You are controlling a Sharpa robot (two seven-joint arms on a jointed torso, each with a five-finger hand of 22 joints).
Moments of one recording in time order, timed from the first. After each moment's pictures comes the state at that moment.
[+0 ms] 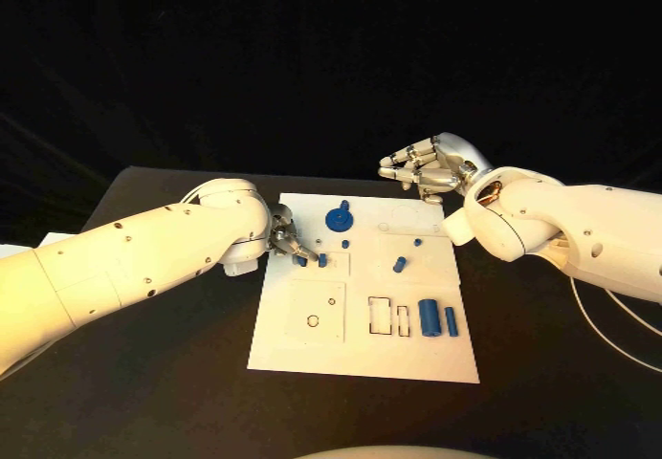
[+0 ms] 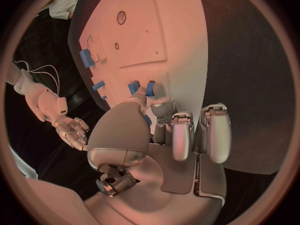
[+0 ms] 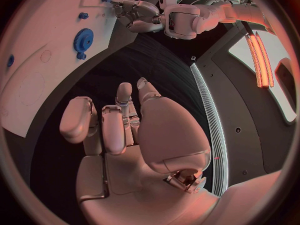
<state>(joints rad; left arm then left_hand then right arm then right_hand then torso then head) 1.32 -0.50 -0.02 1.29 -1.14 0.22 -0.66 1.10 0.00 0.09 0.20 0.05 1.05 -0.01 0.61 0.73 1.36 -0.08 1.05 0.94 1.47 -0.12 1.57 1.31 0.03 1.47 -0.01 1.51 1.31 1.32 -0.94 -0.04 1.57 -0.64 -0.46 0.09 1.35 0.00 0.01 0.15 0.22 1.02 0.13 0.09 0.09 1.14 0.05 0.75 0.86 1.46 -0.03 1.34 1.31 0.09 1.34 0.08 1.28 1.05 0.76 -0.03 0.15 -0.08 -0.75</state>
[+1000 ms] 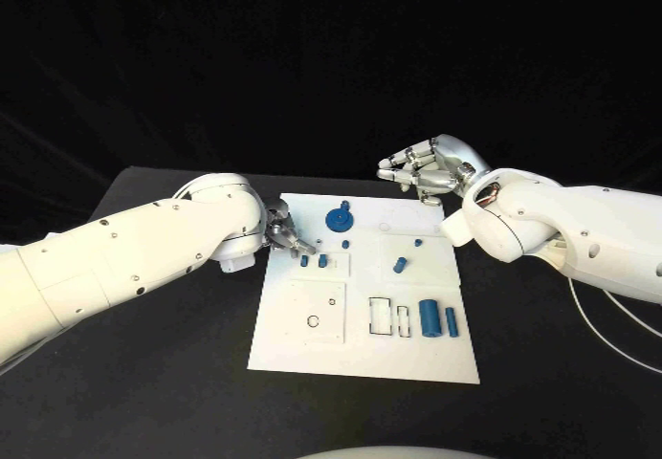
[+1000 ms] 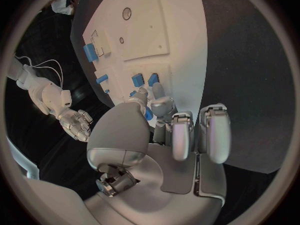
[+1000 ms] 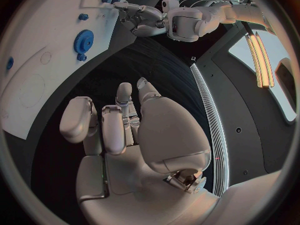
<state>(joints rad) 1.33 -0.54 0.01 1.33 -1.12 0.19 -0.66 1.08 -0.01 0.11 0.22 0.05 1.06 -0.02 0.62 0.74 1.36 -0.08 1.05 0.93 1.46 -0.12 1.57 1.31 0.03 1.47 -0.01 1.49 1.31 1.32 -0.93 -0.04 1.56 -0.64 -0.45 0.09 1.35 0.00 0.01 0.15 0.22 1.02 0.13 0.09 0.09 1.14 0.05 0.75 0.86 1.46 -0.03 1.34 1.31 0.09 1.34 0.08 1.27 1.05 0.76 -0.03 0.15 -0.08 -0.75</state>
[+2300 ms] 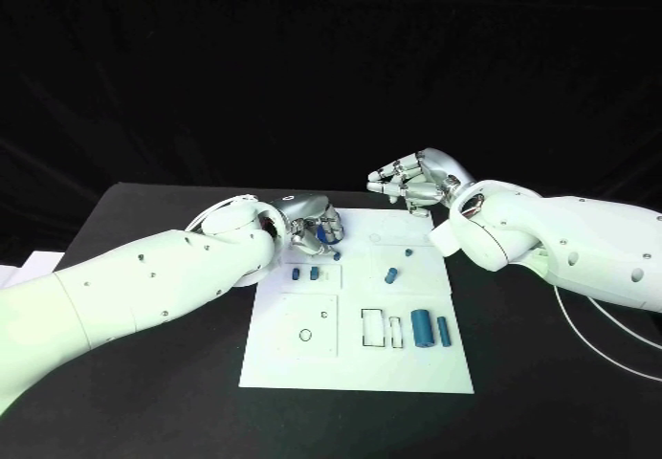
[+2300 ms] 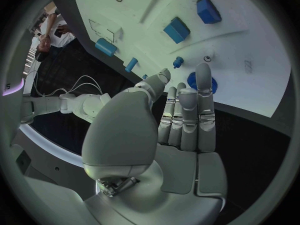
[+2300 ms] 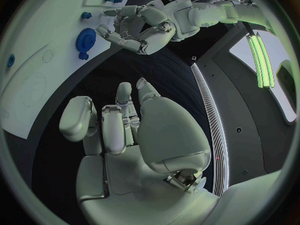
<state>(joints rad) 1.30 -0.42 -0.06 1.20 -1.41 -0.14 -0.01 1.38 -0.20 0.45 0.01 0.05 0.99 0.12 0.16 0.28 1.06 0.07 0.25 0.16 1.33 -0.01 0.96 0.92 0.17 1.28 0.09 0.49 0.75 1.31 -0.92 -0.04 1.55 -0.64 -0.46 0.10 1.35 0.00 0.00 0.15 0.23 1.02 0.14 0.09 0.09 1.13 0.05 0.74 0.85 1.46 -0.03 1.34 1.31 0.09 1.34 0.08 1.27 1.04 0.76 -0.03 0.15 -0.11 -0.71</state>
